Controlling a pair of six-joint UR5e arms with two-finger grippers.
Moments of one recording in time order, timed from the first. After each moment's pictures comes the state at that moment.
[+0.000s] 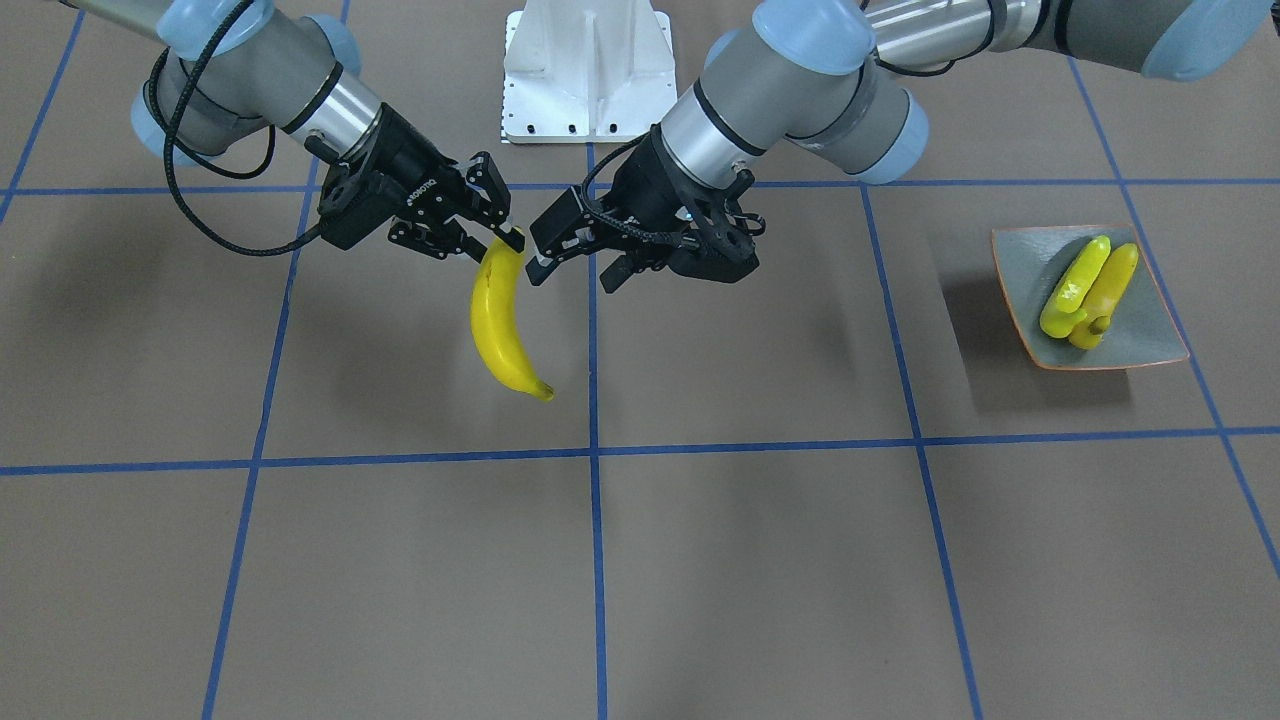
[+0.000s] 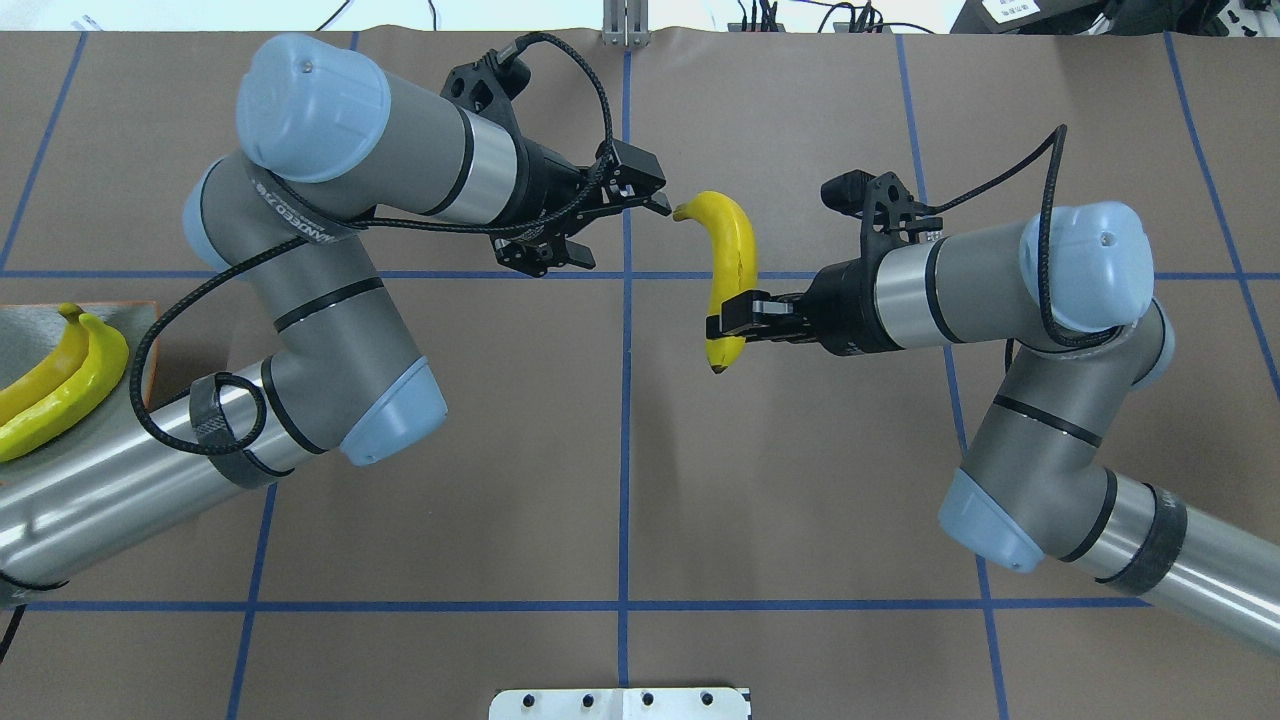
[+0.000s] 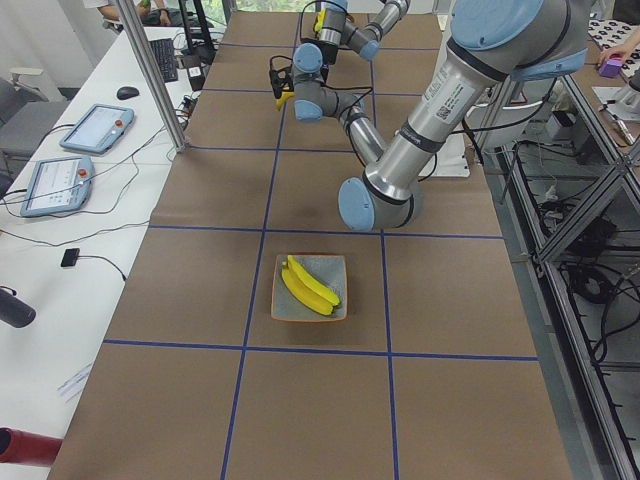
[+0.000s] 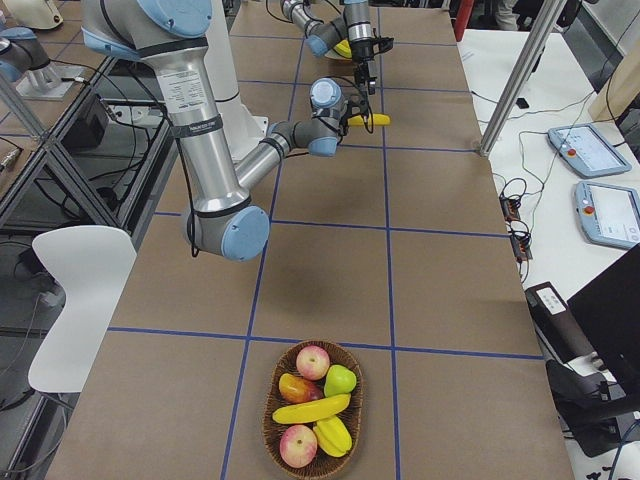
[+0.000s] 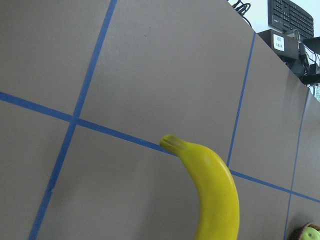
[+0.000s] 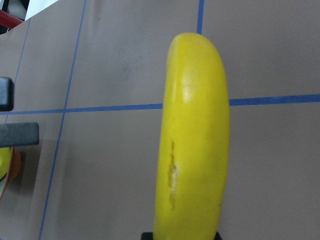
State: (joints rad) left arm -0.66 -2.32 -1.58 -2.28 -2.02 -1.78; right arm 0.60 -1.20 1.83 -0.74 1.95 1.35
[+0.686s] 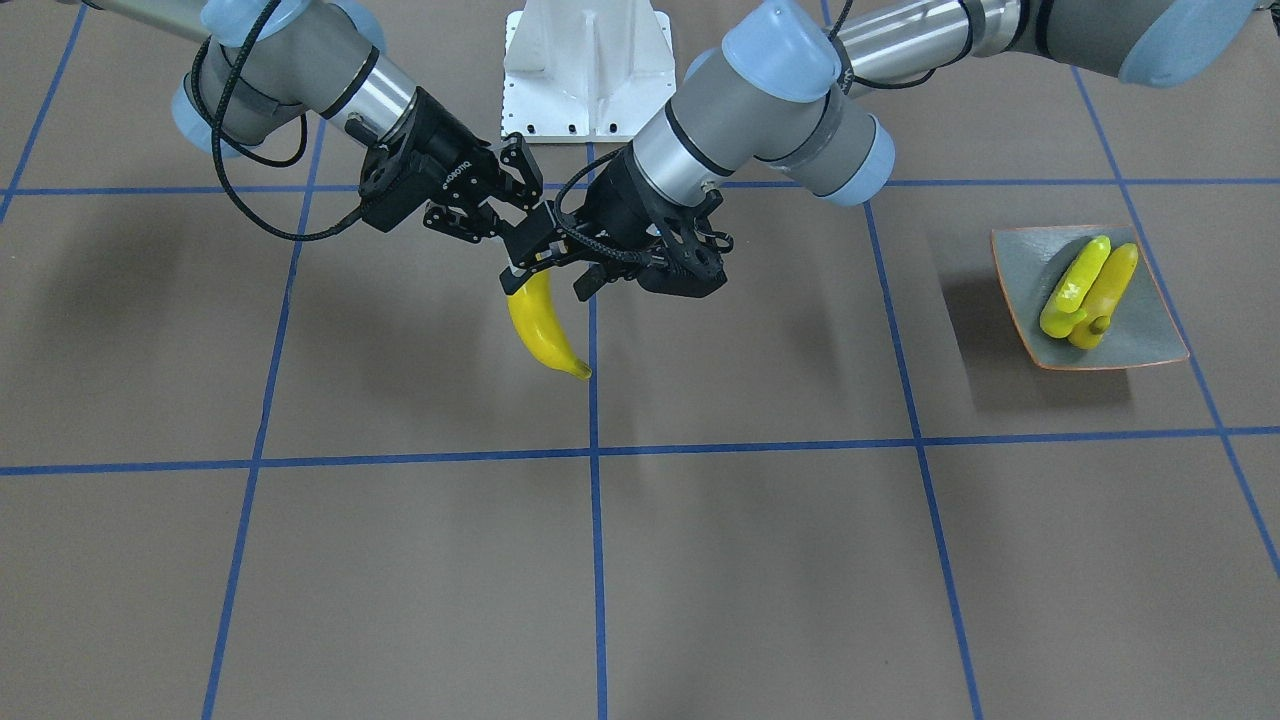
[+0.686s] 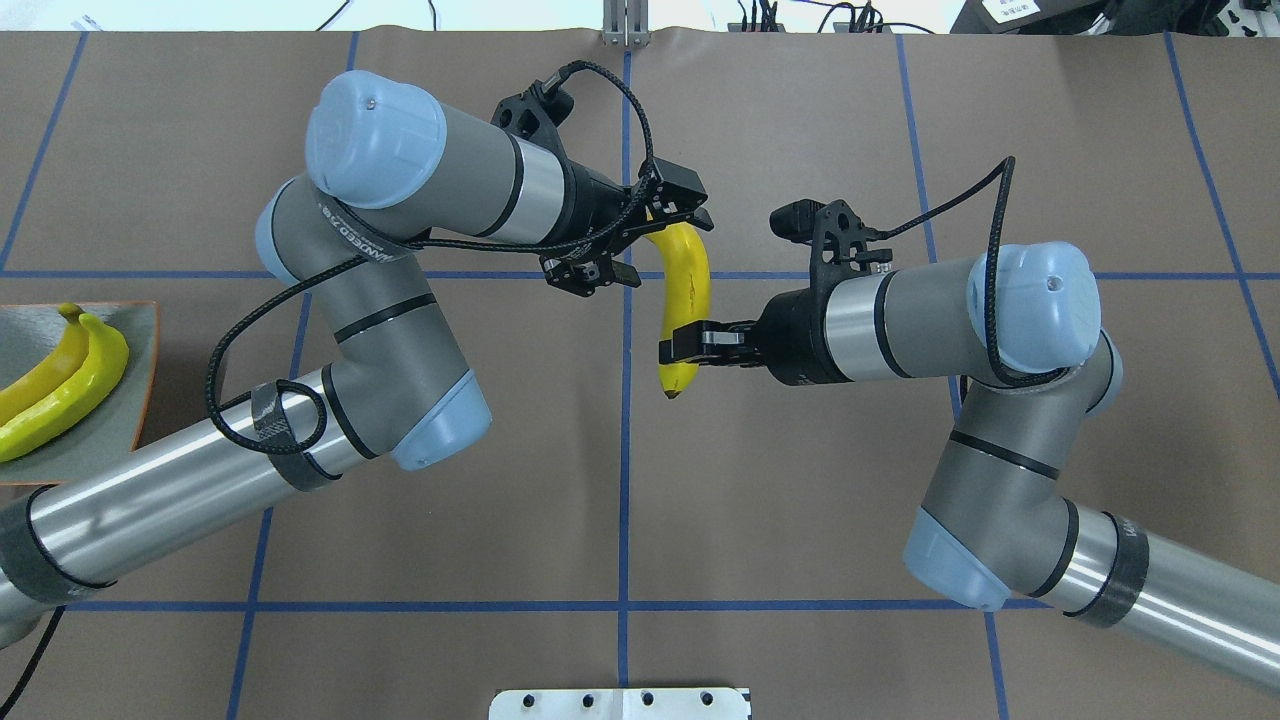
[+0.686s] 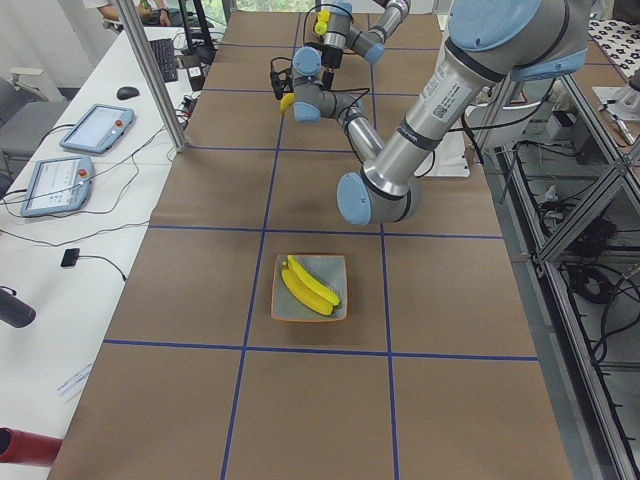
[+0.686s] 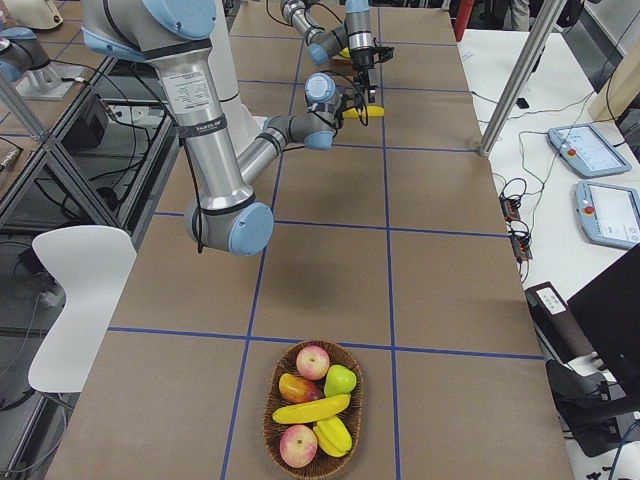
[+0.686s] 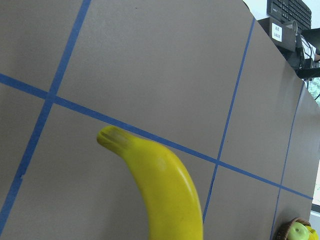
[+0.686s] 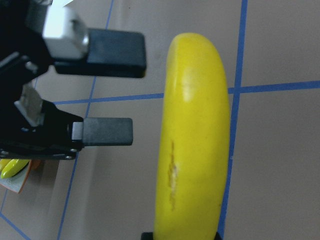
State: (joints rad) left arm -0.65 -2.37 -1.50 -2.34 -2.01 -1.80; right arm 0.56 -1.17 1.83 -0.74 1.93 1.35
